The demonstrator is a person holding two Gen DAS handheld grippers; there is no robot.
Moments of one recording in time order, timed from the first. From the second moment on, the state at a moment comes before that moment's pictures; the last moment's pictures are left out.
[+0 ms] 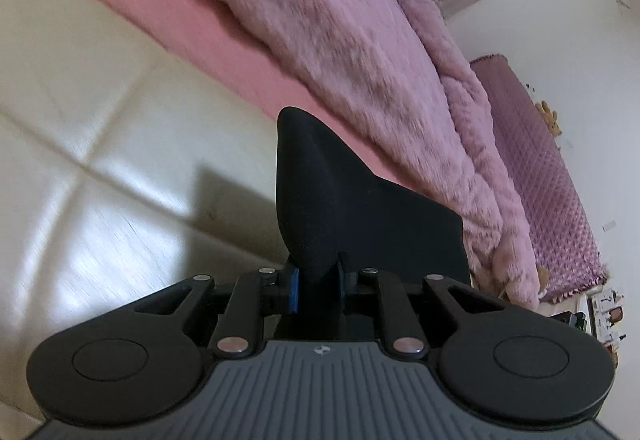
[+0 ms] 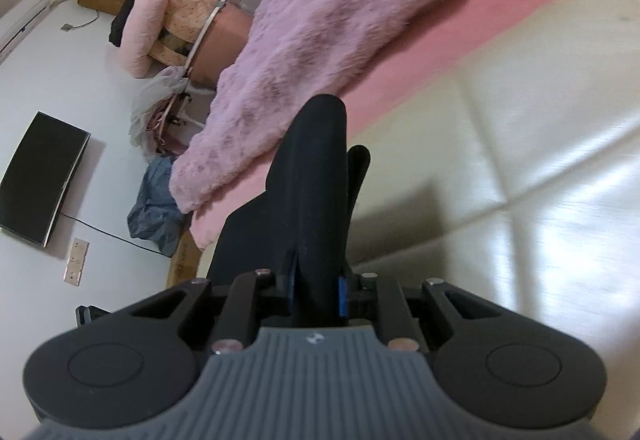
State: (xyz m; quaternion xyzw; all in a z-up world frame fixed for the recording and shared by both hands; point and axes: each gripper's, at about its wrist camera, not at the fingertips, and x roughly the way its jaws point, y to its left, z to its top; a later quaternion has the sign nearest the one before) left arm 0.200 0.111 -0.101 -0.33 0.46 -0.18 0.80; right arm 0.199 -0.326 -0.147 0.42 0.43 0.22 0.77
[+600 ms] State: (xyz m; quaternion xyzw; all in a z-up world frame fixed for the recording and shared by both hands) left arm 0.275 0.181 -0.136 -0.31 0.48 -0.17 0.80; right arm 0.291 -0.219 -0.178 0.42 0.44 0.23 0.76
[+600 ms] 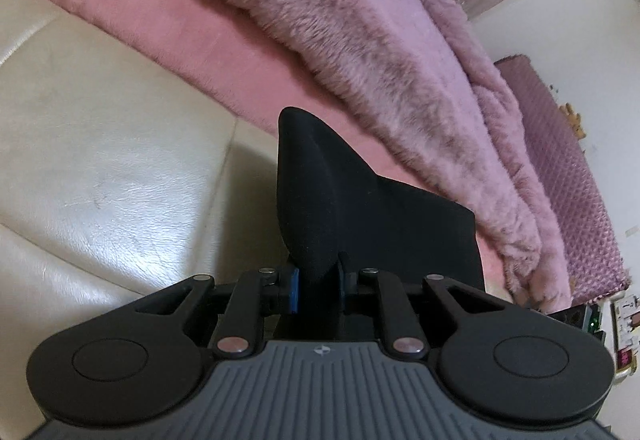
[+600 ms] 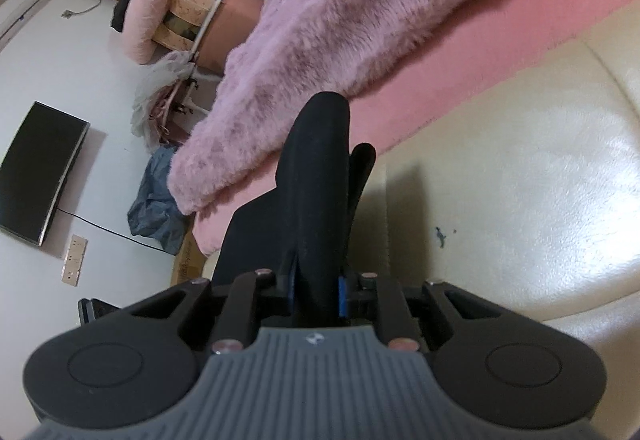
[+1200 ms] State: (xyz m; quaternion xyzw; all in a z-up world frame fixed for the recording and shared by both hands) left arm 0.283 0.202 -0.178 -0.34 0.49 -0.16 0.79; right arm 0.309 -0.216 -0.225 0.40 0.49 0.21 0.75
